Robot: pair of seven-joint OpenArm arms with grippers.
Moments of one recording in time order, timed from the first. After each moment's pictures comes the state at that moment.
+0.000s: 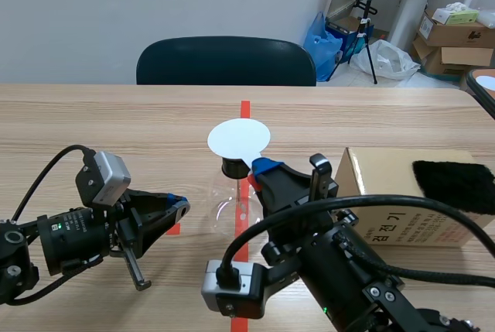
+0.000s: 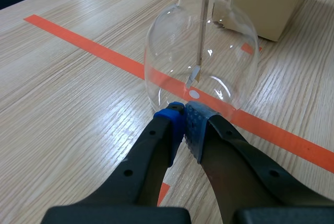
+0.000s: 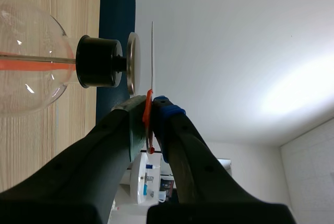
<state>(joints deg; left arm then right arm) -6.3 -29.7 35.8 55.2 -3.1 -31.4 -40.6 -23.0 16.7 -27.9 92.7 -91.2 -26.3 2.4</state>
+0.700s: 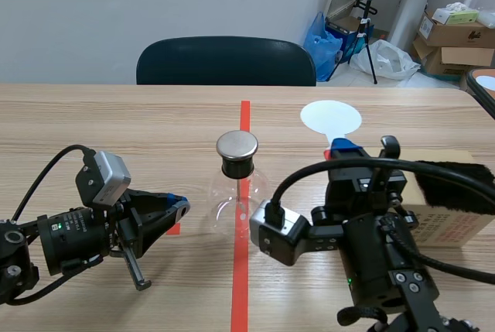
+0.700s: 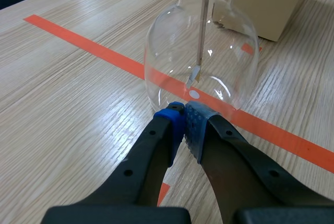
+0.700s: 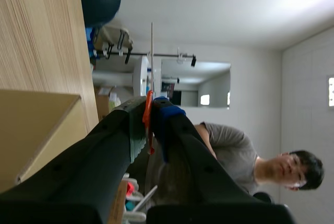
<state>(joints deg) -6.3 -29.7 35.8 55.2 -3.1 -31.4 -40.6 -23.0 16.7 -27.9 92.7 -91.1 -26.3 -24.4</state>
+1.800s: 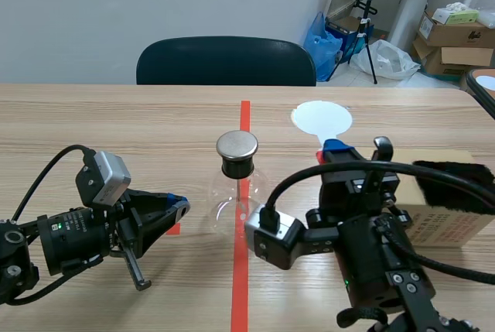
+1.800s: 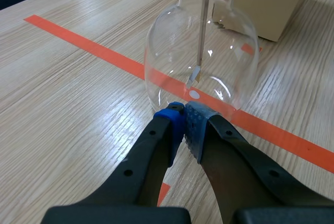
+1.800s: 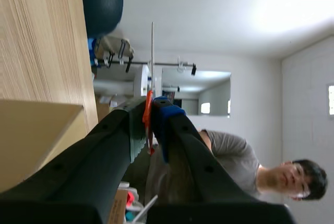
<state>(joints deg) -6.3 -29.7 35.8 55.2 -3.1 -31.4 -40.6 -23.0 16.7 -27.9 92.7 -91.0 -26.3 -19.9</state>
